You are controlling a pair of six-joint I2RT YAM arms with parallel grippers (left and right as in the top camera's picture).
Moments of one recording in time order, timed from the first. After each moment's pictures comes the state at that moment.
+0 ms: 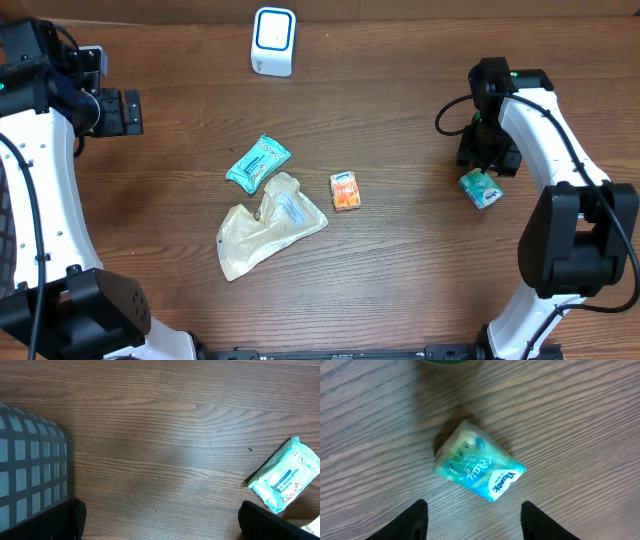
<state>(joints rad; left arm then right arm) 0.31 1.74 1.81 -1.19 0.02 0.18 0.02 1.95 1.56 -1.26 0.21 0.38</state>
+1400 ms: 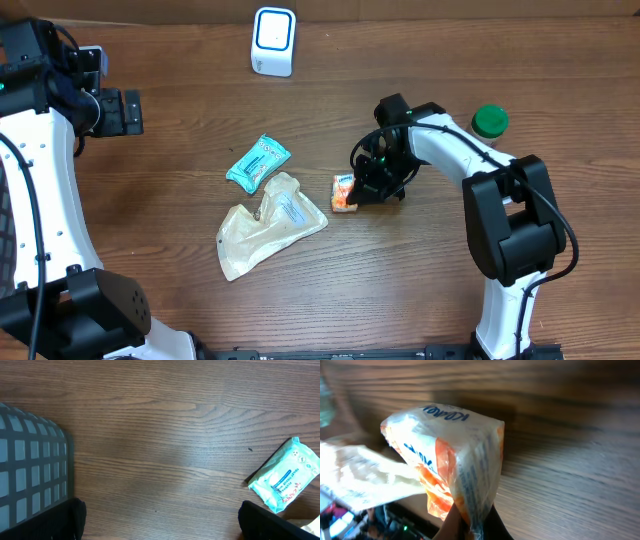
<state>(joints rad) 0.31 1.74 1.81 -1.19 0.02 0.18 0.35 2.09 1.44 -1.00 -0.63 0.40</state>
